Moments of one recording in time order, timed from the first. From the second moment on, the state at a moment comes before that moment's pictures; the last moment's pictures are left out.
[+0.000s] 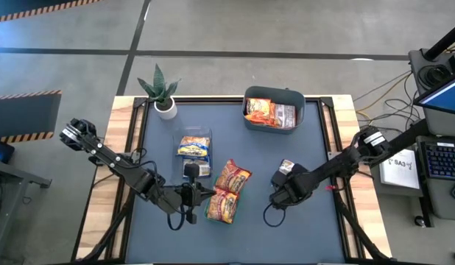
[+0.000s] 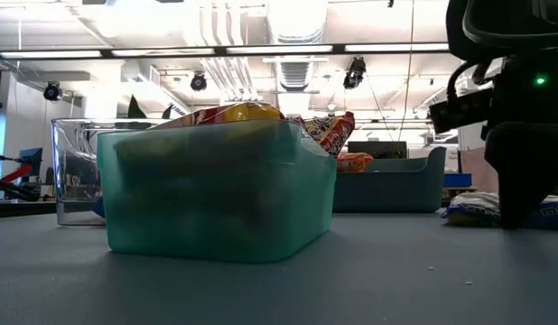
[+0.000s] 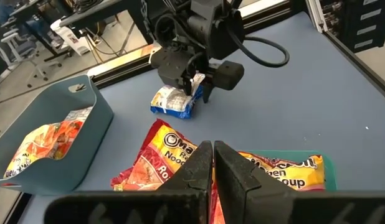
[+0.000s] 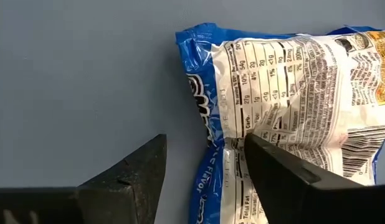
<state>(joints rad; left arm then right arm) -0.58 1.39 0.96 -0.09 -0.65 0.04 0.45 1.70 0.90 -0.85 0.25 1.06</state>
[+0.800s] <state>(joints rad) -0.58 1.39 0.96 -0.05 -0.65 0.04 0.45 1.58 0.96 -0.91 0.32 0.99</state>
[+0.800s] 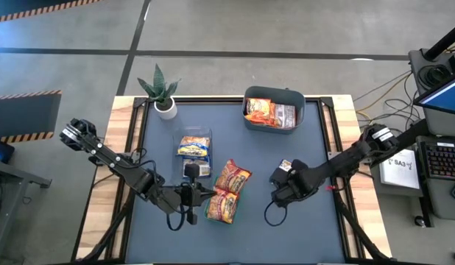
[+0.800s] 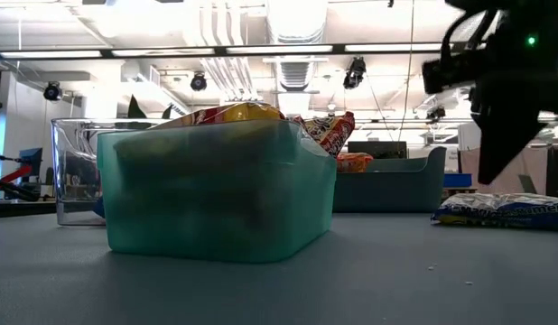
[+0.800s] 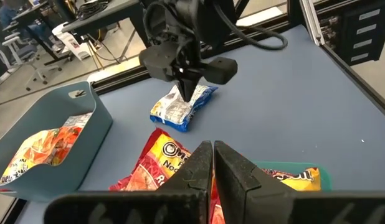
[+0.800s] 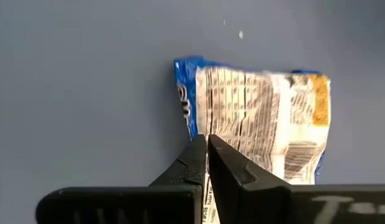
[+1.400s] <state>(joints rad) -0.58 1.39 0.96 -0.02 -0.65 0.04 0.45 1.38 0.96 -0.92 0.29 1.02</state>
